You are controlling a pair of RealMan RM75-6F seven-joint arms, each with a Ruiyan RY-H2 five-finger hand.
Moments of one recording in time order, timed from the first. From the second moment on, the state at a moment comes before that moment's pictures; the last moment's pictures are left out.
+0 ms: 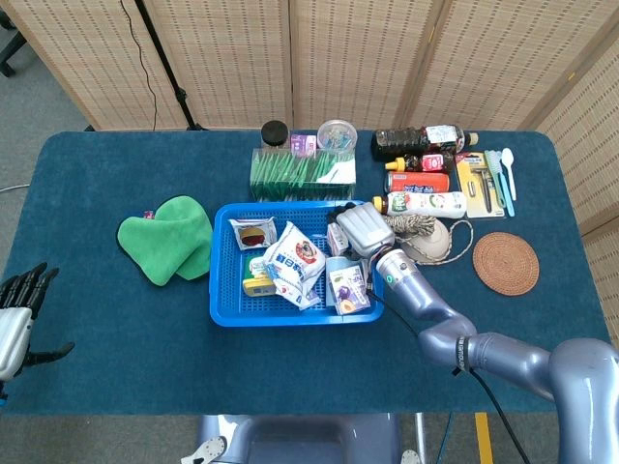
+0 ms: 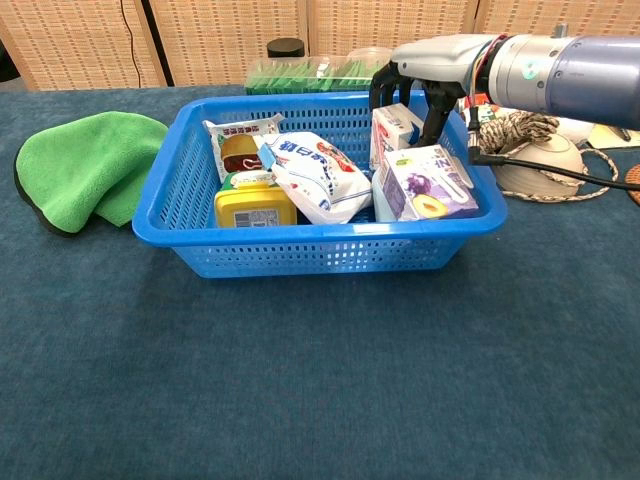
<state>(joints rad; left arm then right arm) -0.11 -0.96 -0.03 -1.88 1.39 1.38 0.08 1.03 -1.55 0.21 -1.23 -1.02 0.74 -0.27</state>
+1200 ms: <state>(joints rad) -0.11 -0.95 -0.01 -1.87 1.43 1.38 0.05 0.94 -1.29 0.36 -1.54 -1.08 0.93 -0.18</state>
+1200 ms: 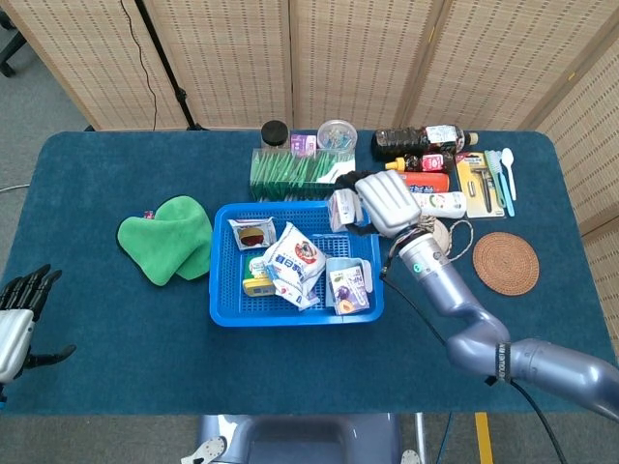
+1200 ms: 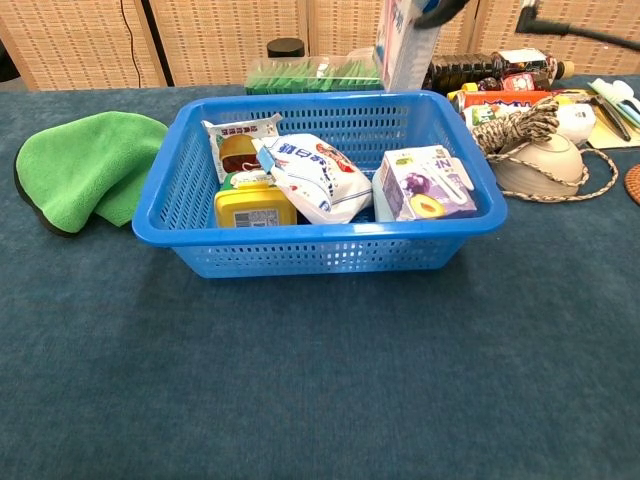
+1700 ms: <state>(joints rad) -0.10 -0.94 0.00 -1.88 1.45 1.38 0.04 0.76 -1.06 0.31 -1.65 -1.14 1.01 -0.13</state>
